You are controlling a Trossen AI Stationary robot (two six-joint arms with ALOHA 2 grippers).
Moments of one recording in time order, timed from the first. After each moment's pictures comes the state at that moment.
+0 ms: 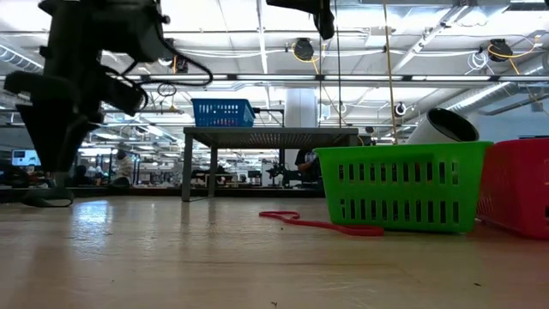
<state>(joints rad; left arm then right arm) -0.11 1.35 0.80 -1.09 0.02 -0.51 0.01 1.43 1.18 0.03 0.01 0.49</state>
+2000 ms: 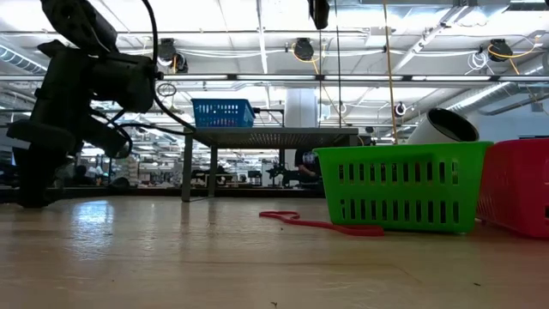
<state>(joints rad) 0.04 1.40 0.59 -0.89 0.12 -0.56 0.02 1.43 1.19 0.13 0.00 0.53</state>
